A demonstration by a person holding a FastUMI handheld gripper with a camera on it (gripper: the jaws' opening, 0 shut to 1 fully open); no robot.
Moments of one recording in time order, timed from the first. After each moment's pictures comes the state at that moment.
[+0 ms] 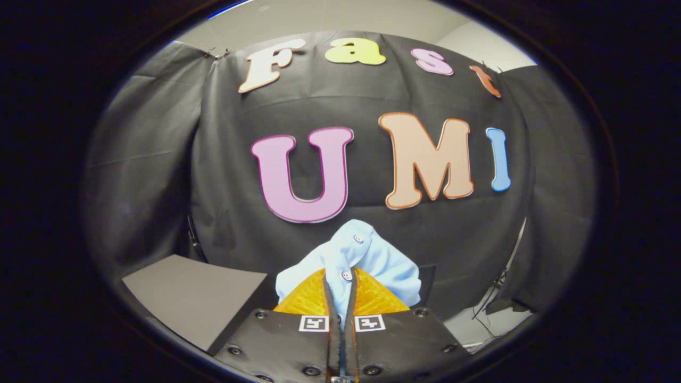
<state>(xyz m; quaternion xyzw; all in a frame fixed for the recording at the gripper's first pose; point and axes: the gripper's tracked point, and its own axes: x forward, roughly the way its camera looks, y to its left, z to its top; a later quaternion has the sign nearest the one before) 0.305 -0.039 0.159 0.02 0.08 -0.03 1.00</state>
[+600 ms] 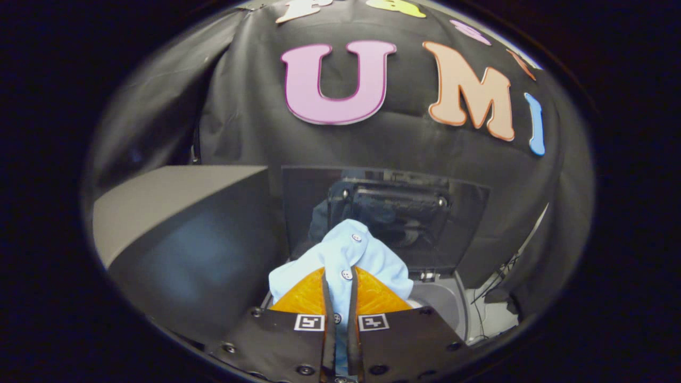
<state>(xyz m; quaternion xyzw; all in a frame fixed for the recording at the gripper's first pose) 0.316 -0.007 -0.033 -0.03 0.23 0.03 0.97</state>
